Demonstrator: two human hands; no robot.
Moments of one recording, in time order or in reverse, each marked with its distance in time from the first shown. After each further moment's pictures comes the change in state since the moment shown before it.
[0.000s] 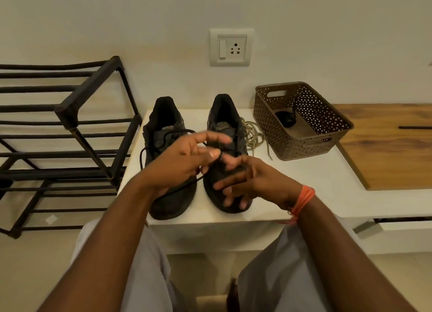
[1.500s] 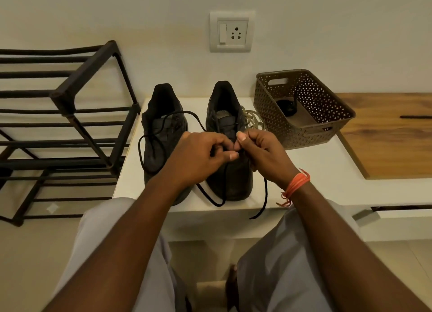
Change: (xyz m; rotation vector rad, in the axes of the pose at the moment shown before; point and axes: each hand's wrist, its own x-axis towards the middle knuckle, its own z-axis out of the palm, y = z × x) left_hand 0.025 -0.033 0.021 0.650 0.232 0.177; right_hand 0.015 0.005 -0.007 -0.341 0.417 -0.461
